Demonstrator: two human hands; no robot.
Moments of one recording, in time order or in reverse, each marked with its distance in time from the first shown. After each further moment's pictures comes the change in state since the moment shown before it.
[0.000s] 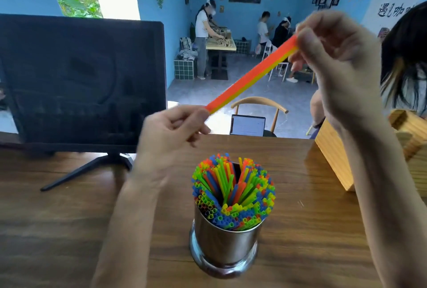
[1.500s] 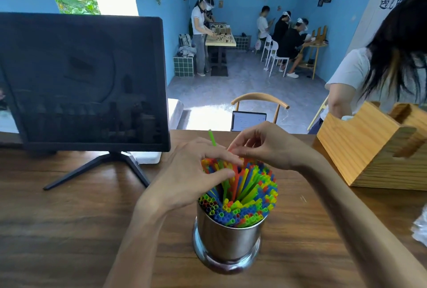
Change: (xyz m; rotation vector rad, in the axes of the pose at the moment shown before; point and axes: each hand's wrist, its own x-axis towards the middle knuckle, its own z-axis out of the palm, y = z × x) left_hand -0.022 -0.035 -0.005 0.688 -0.379 0.064; right_hand -0.074 0.079 0.034 -0.206 -0.721 0.525
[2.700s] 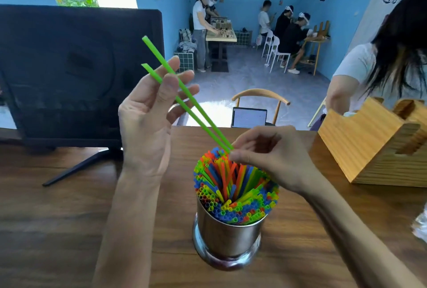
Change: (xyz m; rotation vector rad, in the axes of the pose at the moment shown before) left_hand 0.024 0.022 -0.038 -0.754 0.609 0.105; right_hand -0.036 -0.029 0.032 0.379 0.339 -0.183
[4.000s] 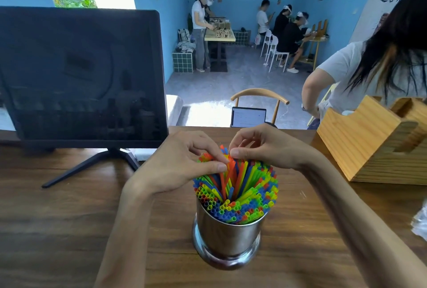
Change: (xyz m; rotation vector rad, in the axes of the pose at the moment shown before) left_hand -0.020 -0.020 -0.013 0.648 -0.655 -0.269; right_hand 0.037 0.026 -0.028 -0.215 -0.439 0.238
